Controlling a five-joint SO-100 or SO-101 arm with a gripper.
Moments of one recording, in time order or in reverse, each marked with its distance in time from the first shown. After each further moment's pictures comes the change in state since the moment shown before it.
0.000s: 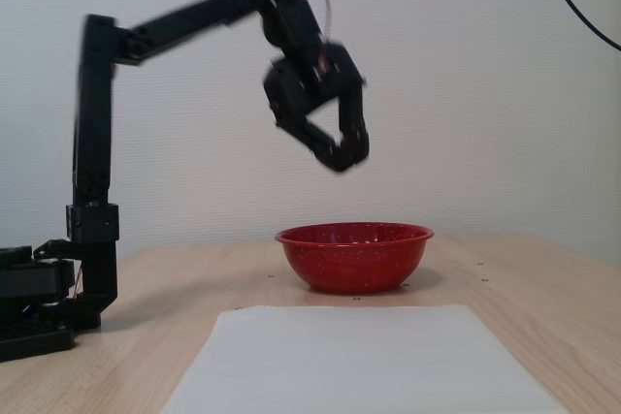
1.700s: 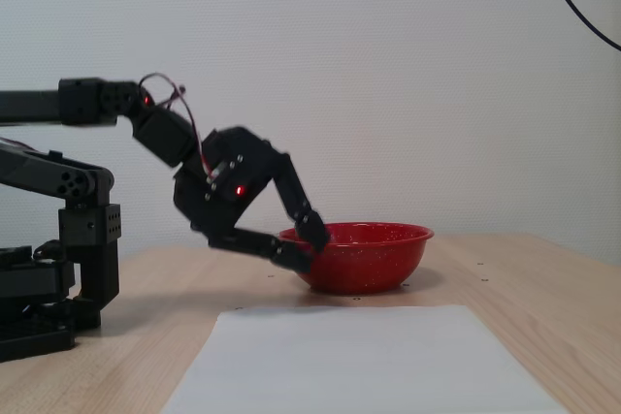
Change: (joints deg) arm -22.0 75.7 105.6 -55.8 8.9
